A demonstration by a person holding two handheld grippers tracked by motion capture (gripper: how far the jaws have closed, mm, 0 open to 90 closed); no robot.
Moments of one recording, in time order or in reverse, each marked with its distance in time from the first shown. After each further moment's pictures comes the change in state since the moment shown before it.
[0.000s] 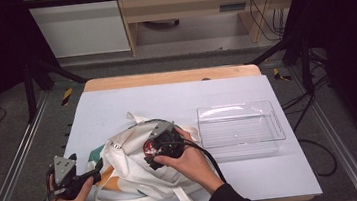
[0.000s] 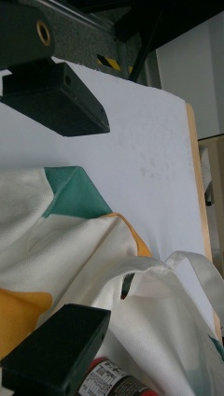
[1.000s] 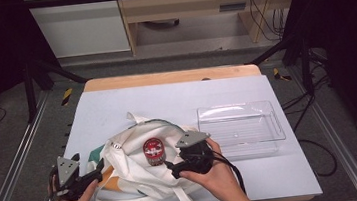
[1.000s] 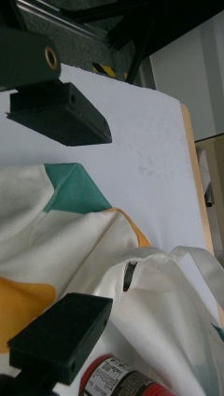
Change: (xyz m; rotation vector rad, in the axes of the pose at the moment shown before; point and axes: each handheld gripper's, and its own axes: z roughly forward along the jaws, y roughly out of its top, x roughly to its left) left arm -0.008 0.002 -0.003 -0.003 0.014 0.033; right arm 0.009 -0.041 -0.076 -0.122 -0.107 0.069
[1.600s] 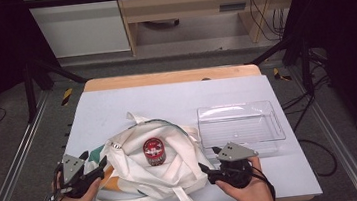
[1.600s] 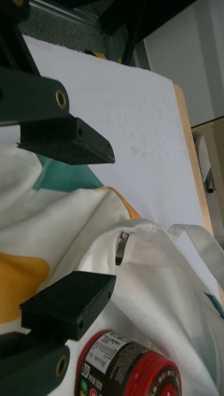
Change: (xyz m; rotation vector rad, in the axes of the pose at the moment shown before) left arm -0.010 0.007 -0.001 0.010 -0.039 0.044; right arm -0.020 -0.063 -0.070 -0.081 -0.111 0.076
